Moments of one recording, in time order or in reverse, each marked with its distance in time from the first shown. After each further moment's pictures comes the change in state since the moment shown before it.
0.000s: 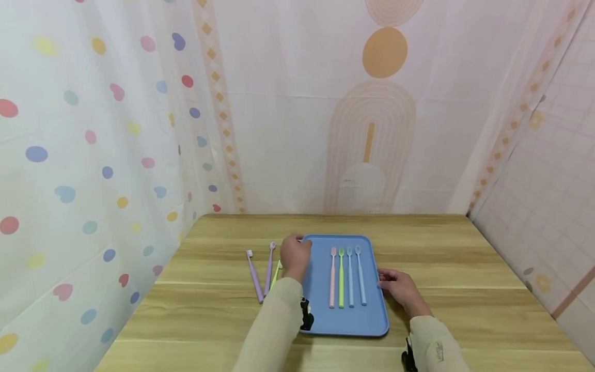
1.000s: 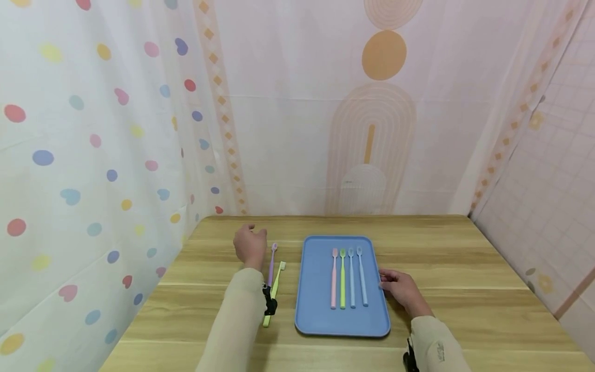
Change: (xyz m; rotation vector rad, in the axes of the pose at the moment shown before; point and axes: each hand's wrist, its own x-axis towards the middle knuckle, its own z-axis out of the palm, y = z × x) left_hand 0.062 -0.028 -0.084 0.024 0.226 -0.074; right_hand 0.003 0.000 0.002 -0.020 -0.002 -0.010
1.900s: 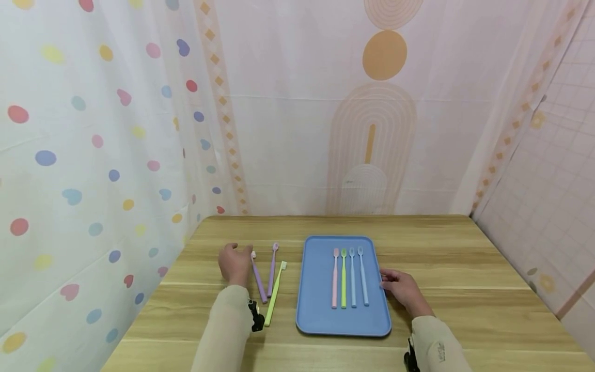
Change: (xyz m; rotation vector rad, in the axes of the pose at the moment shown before) left_hand -0.003 -0.052 -0.031 0.034 -0.069 -0.091; right_hand 0.002 -0.003 0.003 0.009 -0.002 0.016
